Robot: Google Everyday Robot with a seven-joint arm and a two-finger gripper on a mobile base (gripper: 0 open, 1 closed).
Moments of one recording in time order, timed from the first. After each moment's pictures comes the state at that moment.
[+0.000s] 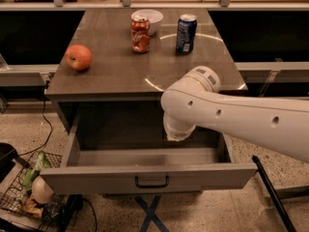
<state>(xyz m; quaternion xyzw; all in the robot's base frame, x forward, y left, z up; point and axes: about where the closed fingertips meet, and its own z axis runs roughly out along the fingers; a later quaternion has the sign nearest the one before) 0.536 -0.062 0.688 -0.72 0.67 -0.09 0.14</state>
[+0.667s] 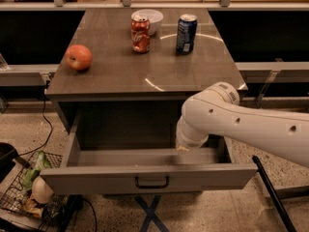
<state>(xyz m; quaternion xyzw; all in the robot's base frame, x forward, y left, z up) 0.525 -0.088 0.650 -0.70 0.69 -0.04 0.15</state>
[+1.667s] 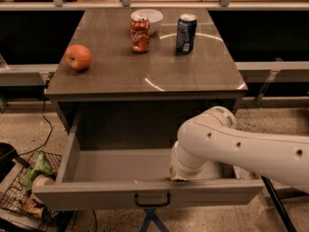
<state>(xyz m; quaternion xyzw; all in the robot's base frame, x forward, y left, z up) 0.439 -0.071 0.618 -0.74 0.66 0.02 0.11</state>
